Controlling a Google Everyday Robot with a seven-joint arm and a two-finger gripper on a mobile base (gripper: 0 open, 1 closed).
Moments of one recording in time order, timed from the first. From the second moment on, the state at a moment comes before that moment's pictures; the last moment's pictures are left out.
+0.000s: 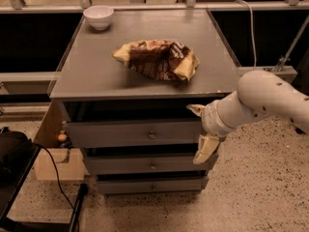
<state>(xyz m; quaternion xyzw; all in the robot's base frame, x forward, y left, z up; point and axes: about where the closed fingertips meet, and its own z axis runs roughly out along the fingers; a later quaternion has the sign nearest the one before) 0.534 -0.116 0.702 -0.70 0.65 0.09 0.27</state>
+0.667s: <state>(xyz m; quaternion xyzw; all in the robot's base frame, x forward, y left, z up) 0.547 -0.119 0.685 -0.71 0.64 0.06 0.28</state>
